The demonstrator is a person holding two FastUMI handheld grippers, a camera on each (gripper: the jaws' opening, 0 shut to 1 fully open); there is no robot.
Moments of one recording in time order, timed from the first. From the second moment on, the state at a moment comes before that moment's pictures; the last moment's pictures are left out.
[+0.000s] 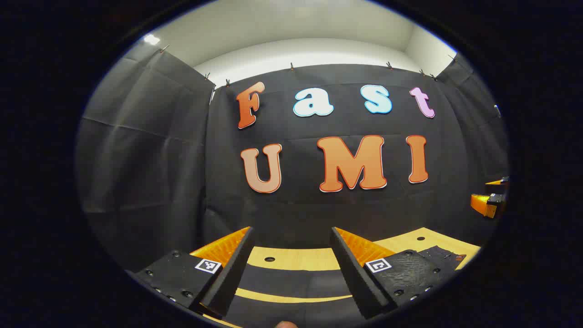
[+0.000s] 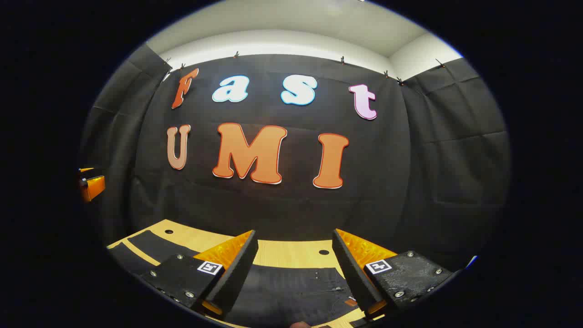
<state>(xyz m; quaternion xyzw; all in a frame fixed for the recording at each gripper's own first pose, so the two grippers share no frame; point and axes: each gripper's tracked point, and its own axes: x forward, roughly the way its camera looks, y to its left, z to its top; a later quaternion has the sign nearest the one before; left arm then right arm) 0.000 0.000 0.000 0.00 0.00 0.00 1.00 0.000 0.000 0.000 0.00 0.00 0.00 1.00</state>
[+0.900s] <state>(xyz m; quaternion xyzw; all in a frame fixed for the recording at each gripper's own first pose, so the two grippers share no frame) 0.030 0.003 -0.051 -0.03 0.10 0.06 0.99 0.044 -0.019 -0.052 0.02 0.08 0.03 1.00</state>
